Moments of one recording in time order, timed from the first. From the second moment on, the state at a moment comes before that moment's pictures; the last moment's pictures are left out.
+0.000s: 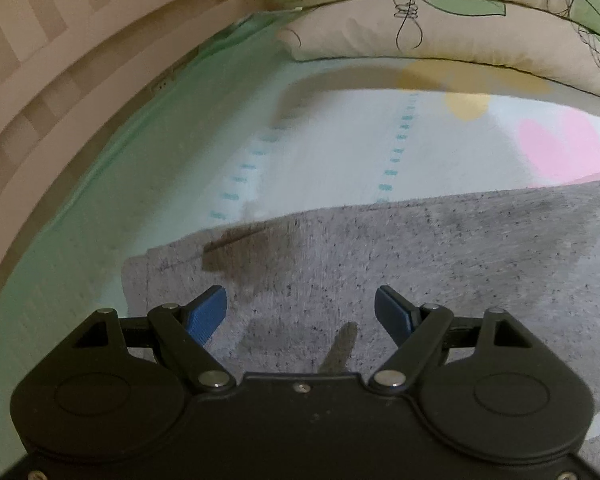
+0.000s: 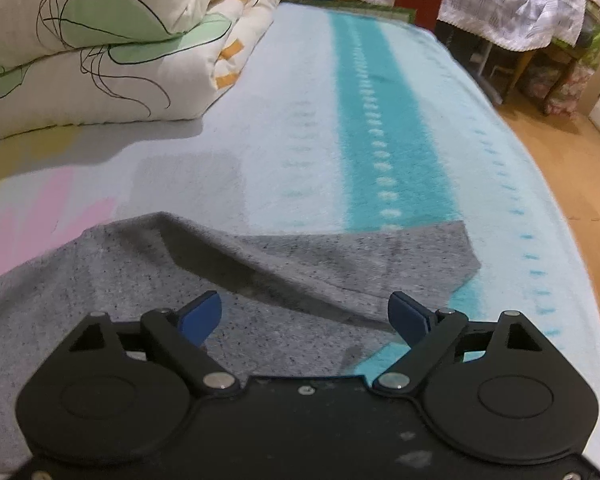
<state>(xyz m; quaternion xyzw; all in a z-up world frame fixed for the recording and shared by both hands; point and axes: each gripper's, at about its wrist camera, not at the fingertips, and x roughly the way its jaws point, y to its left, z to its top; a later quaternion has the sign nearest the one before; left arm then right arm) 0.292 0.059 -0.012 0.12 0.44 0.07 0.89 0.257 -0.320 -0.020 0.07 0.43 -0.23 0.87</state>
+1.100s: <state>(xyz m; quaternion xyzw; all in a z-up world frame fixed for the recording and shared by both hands) 0.290 0.052 -0.033 0.08 0.46 0.08 0.88 0.249 -0.332 -0.023 0.03 0.46 -0.20 0.86</state>
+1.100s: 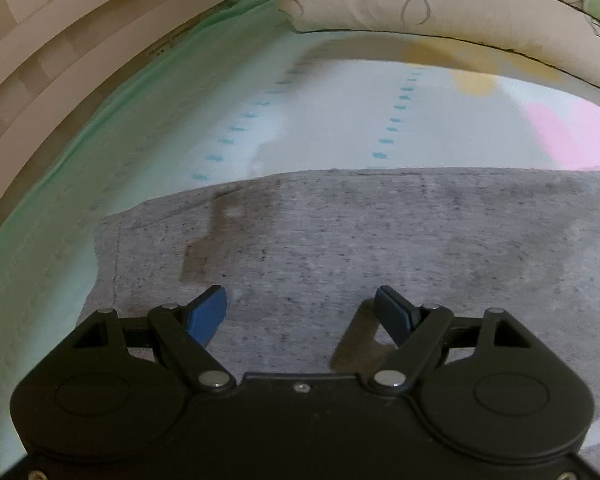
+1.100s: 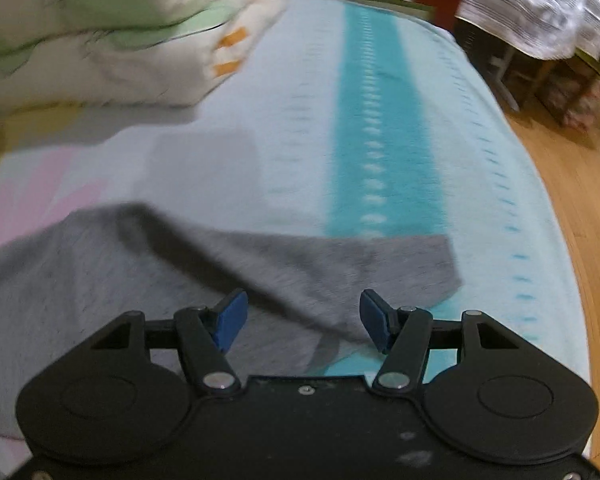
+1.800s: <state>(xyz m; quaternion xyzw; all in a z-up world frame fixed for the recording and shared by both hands) 0.293 0.043 -0.038 0.09 0.46 0.06 0.88 0.311 -0.409 -0.031 0.02 0.43 -0.35 0.83</state>
